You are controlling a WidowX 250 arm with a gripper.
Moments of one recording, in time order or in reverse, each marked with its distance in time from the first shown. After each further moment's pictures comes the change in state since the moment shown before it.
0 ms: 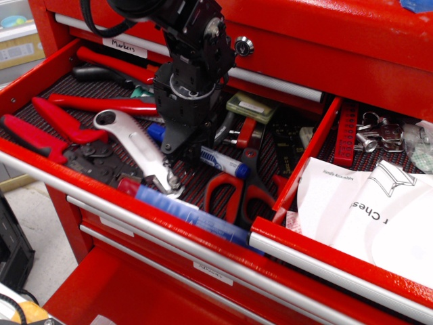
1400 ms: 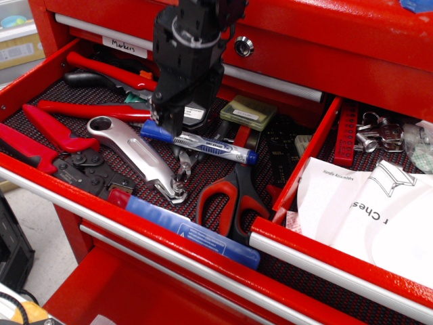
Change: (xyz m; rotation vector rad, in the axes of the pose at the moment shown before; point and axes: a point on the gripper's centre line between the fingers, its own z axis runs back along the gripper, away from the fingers) arm 0.015 -0.019 0.034 -0.009 -0.101 -0.084
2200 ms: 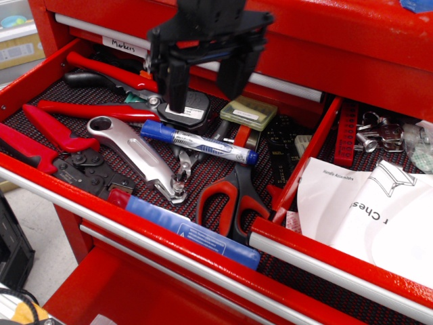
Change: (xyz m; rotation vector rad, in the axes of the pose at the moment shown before) arm -0.025 0.027 0.080 0.134 0.055 -0.354
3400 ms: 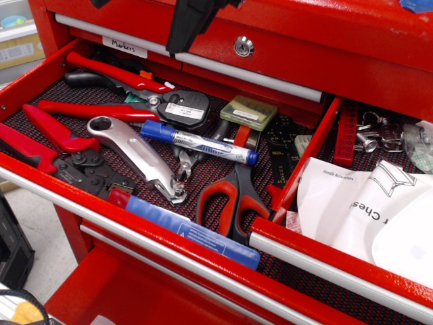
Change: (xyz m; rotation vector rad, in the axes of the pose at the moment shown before) arm -0.019 0.067 0.100 0.055 -0.114 -1.086
